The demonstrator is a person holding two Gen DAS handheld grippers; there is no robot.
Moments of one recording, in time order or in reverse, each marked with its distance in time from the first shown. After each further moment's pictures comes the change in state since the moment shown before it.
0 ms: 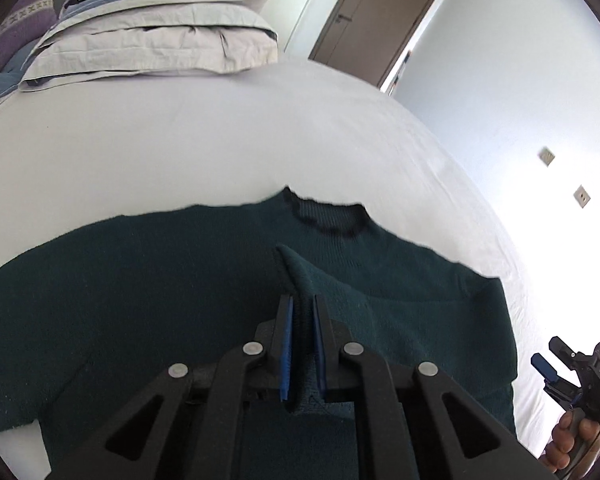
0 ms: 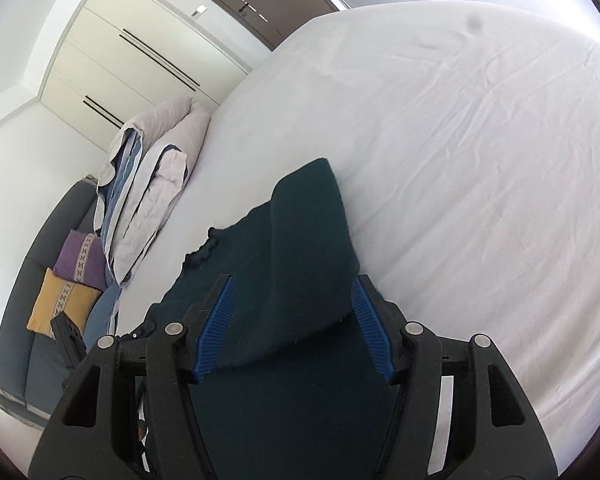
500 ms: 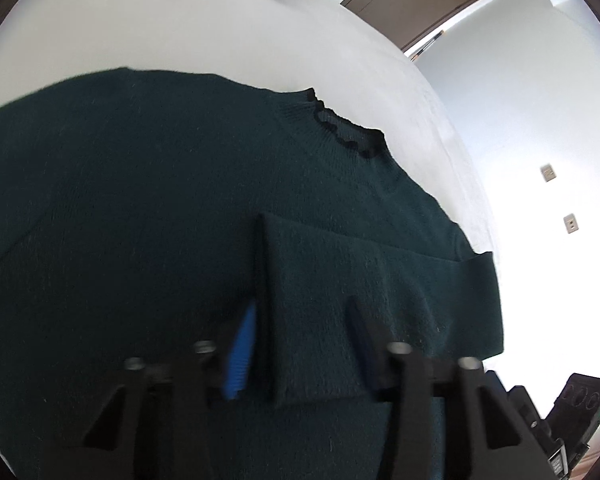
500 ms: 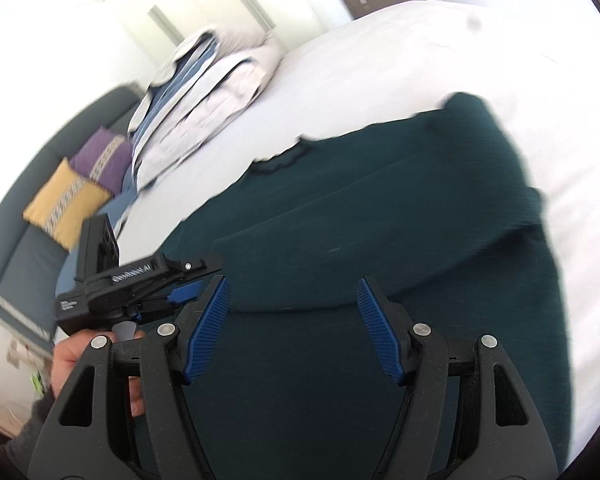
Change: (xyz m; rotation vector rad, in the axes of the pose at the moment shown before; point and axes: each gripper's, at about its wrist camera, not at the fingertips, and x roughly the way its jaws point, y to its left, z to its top) left arm 0.029 0.012 -0.034 -0.201 0.251 -0.077; right arm 0.037 0.107 -0.098 -0.277 0.103 0.075
